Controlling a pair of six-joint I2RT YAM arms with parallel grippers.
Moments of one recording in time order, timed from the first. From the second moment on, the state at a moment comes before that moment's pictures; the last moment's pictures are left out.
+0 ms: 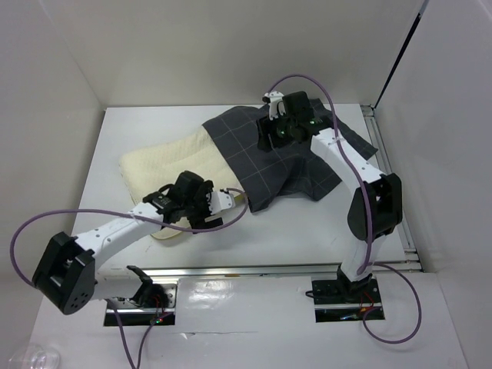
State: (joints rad) left arm -0.58 1.22 0.77 -0.45 0.19 0.69; right arm 0.39 1.79 1.63 -0.54 -0.27 -0.04
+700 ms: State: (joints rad) left arm -0.71 1.57 0.75 0.03 -0.31 0.64; right arm 0.41 1.77 1.60 -0.55 -0.28 -0.05
